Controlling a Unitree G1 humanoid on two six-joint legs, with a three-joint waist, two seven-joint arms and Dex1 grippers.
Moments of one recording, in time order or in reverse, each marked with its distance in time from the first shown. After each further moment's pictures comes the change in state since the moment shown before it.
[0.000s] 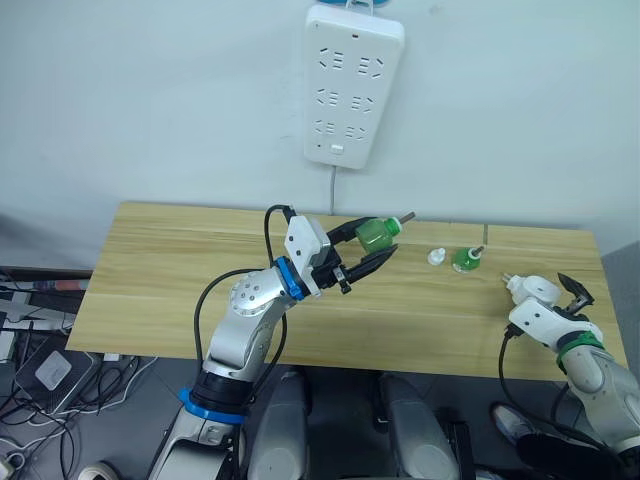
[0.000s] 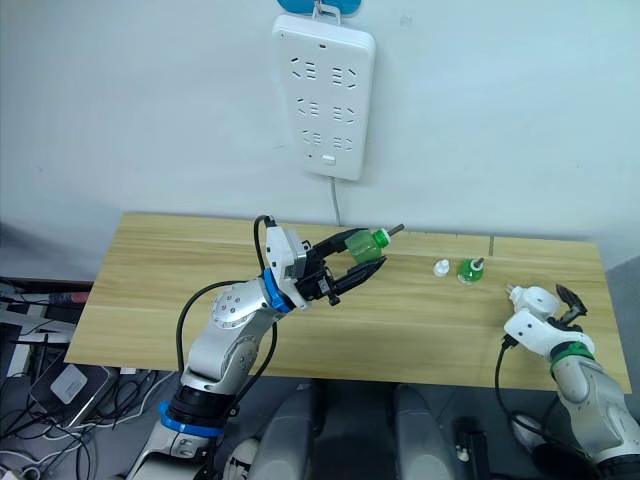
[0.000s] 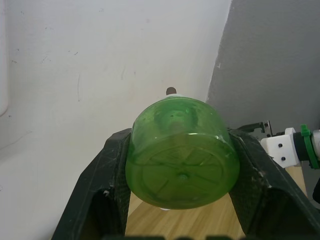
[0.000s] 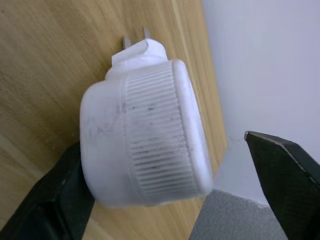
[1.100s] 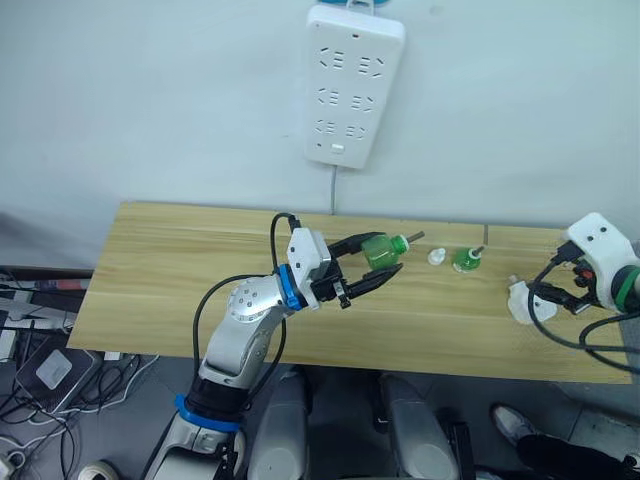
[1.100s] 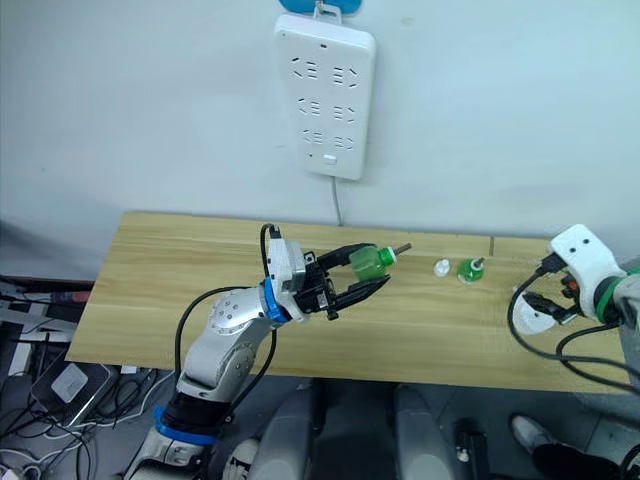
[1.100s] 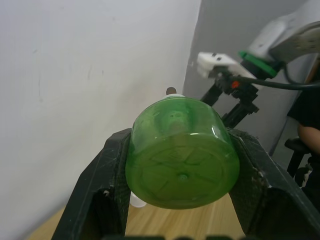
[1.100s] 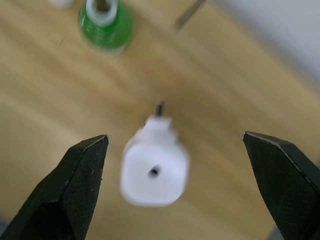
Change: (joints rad) left arm 0.032 0.034 -0.023 -0.047 -0.042 0.003 -0.095; right arm -0.330 -0.336 -0.152 -0.382 0.669 1.119 0.910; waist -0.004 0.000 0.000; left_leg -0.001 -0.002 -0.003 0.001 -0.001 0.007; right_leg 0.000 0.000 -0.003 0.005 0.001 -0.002
